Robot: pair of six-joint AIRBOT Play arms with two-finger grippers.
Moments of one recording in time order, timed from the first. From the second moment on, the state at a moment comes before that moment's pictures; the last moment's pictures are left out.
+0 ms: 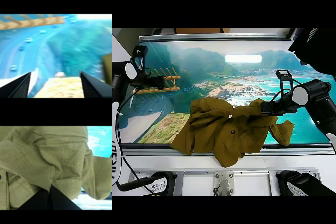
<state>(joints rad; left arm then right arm) 0.06 -1.39 1.44 1.71 -1.12 -1.55 0.32 -1.09 1.19 -1.56 1.39 1.92</state>
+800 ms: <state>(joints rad) 0.46 -1.77 1.47 1.97 -0.78 -1.53 0.32 -1.09 1.19 -1.56 1.39 1.92</state>
